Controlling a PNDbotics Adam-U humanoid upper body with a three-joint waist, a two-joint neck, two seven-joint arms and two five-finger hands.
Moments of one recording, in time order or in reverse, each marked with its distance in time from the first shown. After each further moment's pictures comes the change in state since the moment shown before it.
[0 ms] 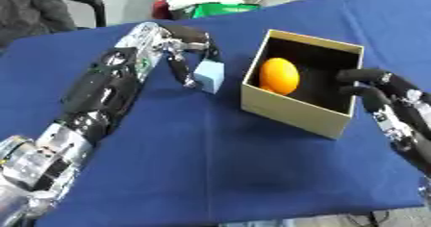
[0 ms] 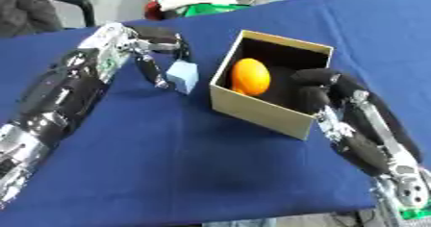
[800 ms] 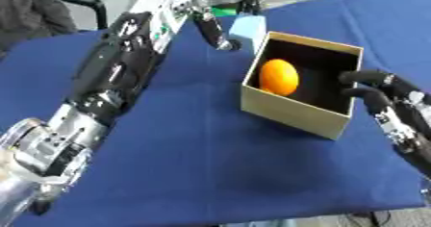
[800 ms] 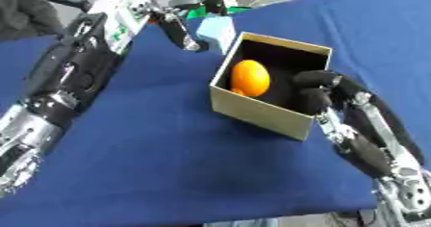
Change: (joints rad) left arm -0.095 -0.080 -0.026 -0.189 0.032 0.041 0.073; right arm -0.001 0.000 0.010 0.000 -0.001 0.000 0.010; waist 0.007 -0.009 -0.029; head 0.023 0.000
